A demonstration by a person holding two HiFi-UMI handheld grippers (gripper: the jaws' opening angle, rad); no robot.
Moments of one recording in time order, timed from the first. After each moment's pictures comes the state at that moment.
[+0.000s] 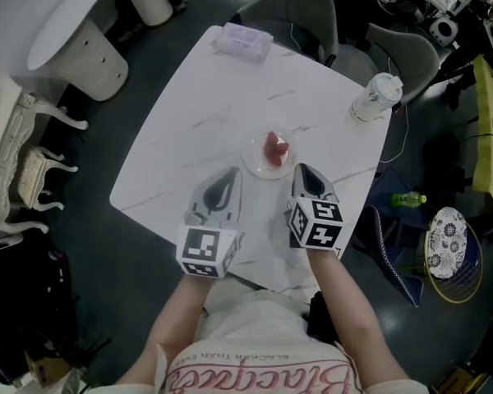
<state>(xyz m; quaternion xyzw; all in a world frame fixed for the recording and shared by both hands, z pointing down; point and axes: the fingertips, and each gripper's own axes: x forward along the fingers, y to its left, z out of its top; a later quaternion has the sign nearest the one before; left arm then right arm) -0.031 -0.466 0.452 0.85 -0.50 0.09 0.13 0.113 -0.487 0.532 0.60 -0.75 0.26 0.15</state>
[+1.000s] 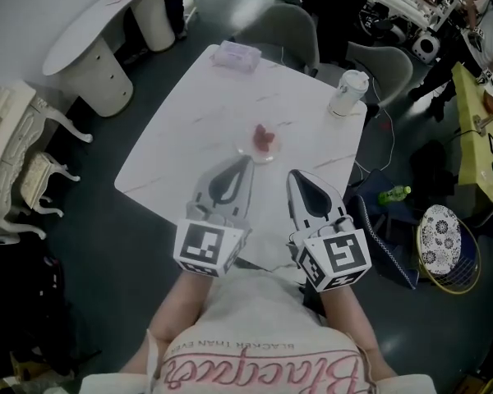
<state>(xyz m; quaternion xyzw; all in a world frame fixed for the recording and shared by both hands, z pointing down) 0.013 -0.362 0.330 0.89 -0.46 0.01 0.02 0.088 -0.341 0.336 0.51 -0.85 0.09 0.04</state>
